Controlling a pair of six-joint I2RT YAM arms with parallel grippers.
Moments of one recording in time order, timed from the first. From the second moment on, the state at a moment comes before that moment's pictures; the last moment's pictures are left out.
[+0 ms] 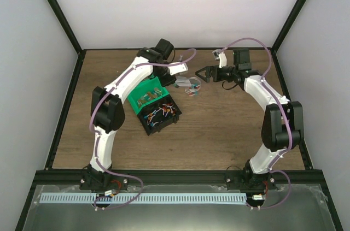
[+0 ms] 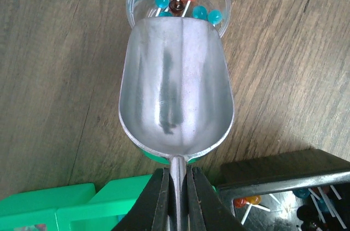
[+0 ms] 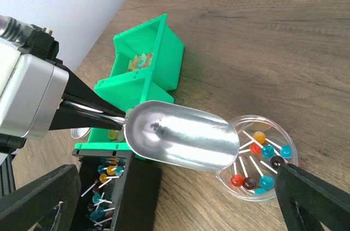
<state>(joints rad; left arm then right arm) -0.52 2.14 2.05 -1.08 0.20 0.66 0.14 1.68 1.25 -0.25 -0.79 0.11</state>
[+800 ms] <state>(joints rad) -0.35 2.00 1.90 -1.01 0.48 0.56 0.12 1.64 1.24 -0.21 -0.88 0.11</state>
